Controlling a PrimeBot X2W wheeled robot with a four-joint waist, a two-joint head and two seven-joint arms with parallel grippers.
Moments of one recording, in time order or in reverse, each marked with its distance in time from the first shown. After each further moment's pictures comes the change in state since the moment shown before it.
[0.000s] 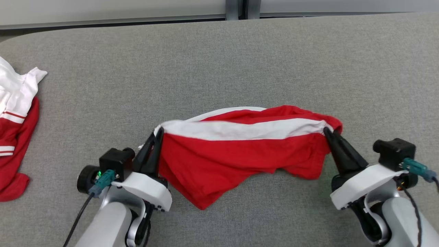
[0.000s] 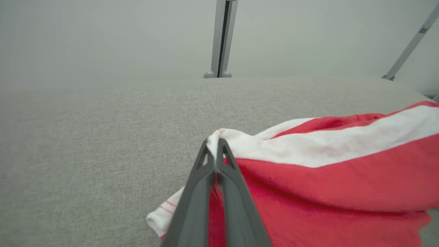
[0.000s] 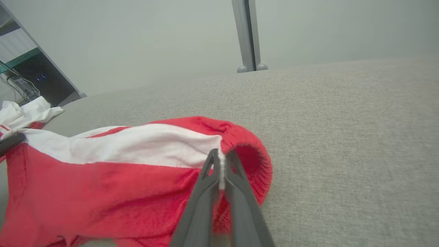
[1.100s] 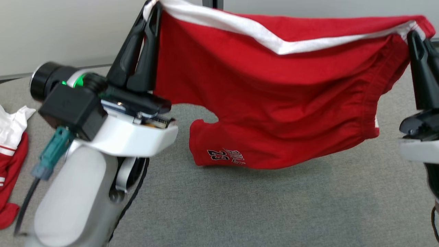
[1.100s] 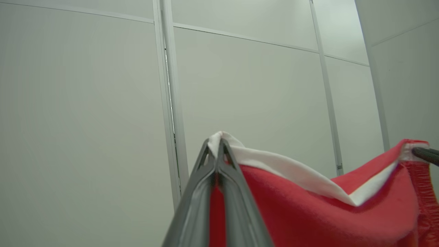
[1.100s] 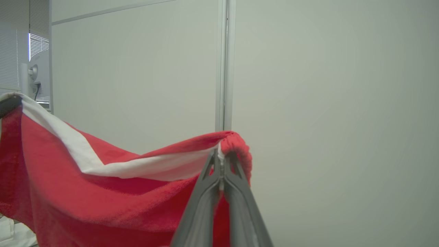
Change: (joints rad) left arm -0.259 0.055 0.028 -0.545 0.105 0.087 0.059; right arm -0.081 -0.128 -0.211 -0.514 -0.017 0.000 0.018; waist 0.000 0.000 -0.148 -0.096
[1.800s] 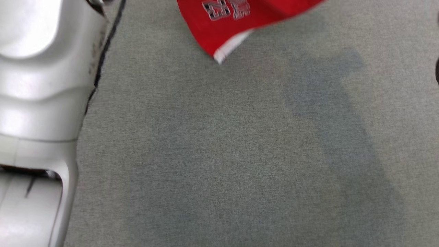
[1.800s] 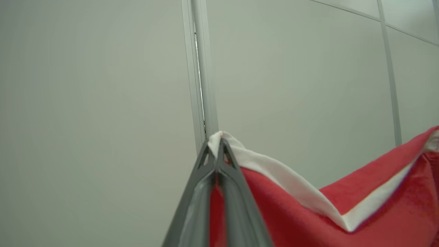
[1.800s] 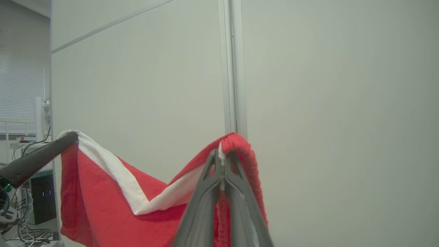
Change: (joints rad) left arm -0.798 -0.147 0.047 0.775 -0.010 -0.153 -0.150; right arm -0.821 0.017 0.255 0.549 0.161 0.000 -0.194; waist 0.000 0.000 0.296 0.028
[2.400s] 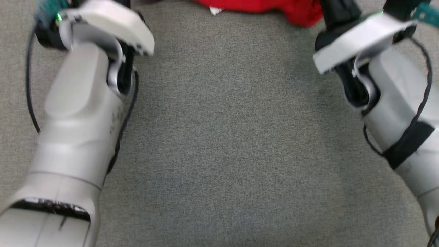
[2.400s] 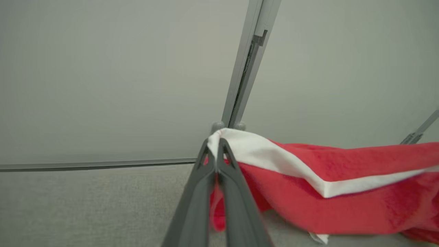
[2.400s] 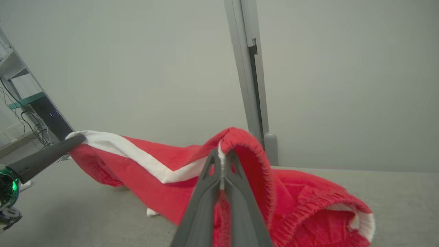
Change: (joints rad) left arm 0.192 -0.037 0.065 0.390 -0.116 -0.032 -0.004; right arm 0.039 0.087 0.359 0.400 0.164 0.000 -0.091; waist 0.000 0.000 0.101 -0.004
